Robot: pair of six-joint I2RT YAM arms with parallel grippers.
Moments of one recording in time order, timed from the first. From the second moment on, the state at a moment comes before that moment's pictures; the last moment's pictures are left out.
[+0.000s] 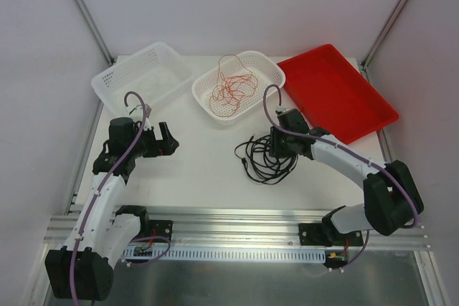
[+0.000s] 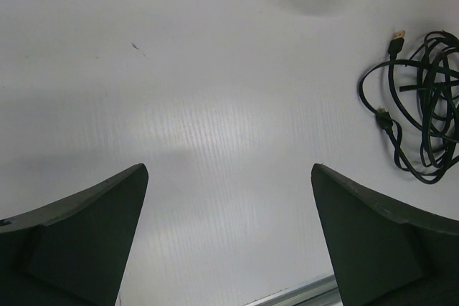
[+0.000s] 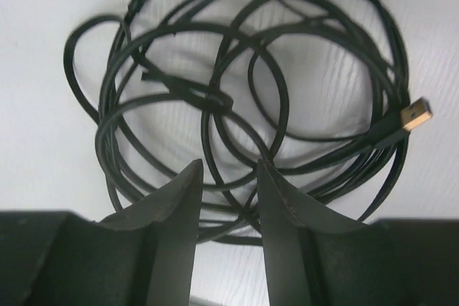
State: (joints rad) left arm -0.03 0.81 0.62 -0.46 0.32 -0.24; right arm 0.56 1.39 0.83 -0.45 0.00 0.44
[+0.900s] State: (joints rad) left arm -0.03 0.83 0.62 -0.45 0.36 -0.24; right arm 0.57 1.66 0.99 -0.36 0.00 0.38
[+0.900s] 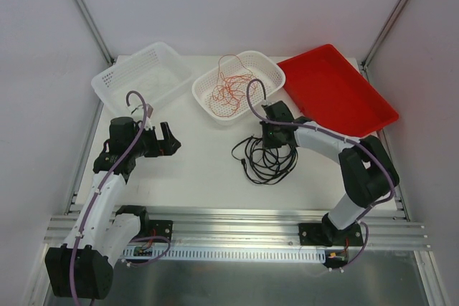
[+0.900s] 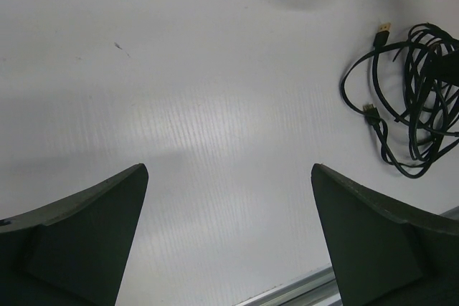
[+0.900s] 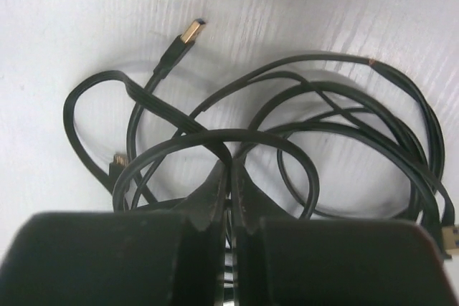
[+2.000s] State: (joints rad) left arm -0.05 0.83 0.62 -0.44 0.42 -0.24; right arm 0.82 1.48 1.10 -0.70 -0.03 0.38
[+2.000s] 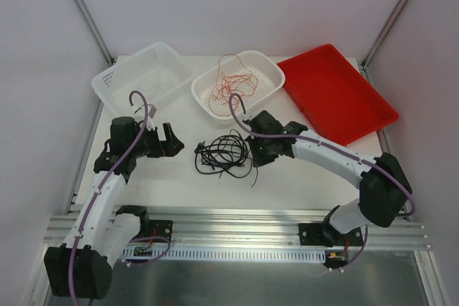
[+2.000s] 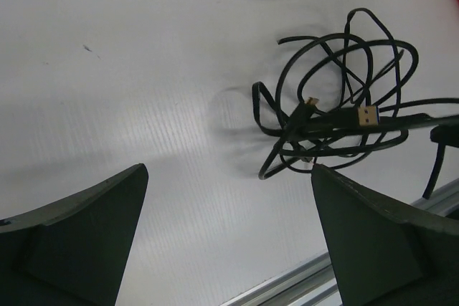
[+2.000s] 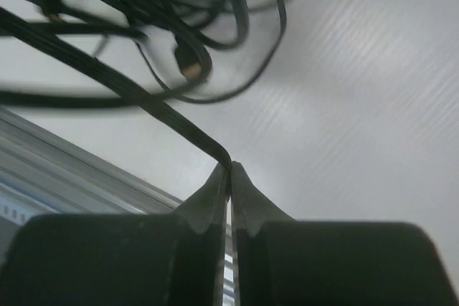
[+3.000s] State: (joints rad) left arm -0.45 0.89 0.62 -0.35 0.39 -0.42; right arm 0.82 1.14 1.51 -0.79 -0.03 0.29
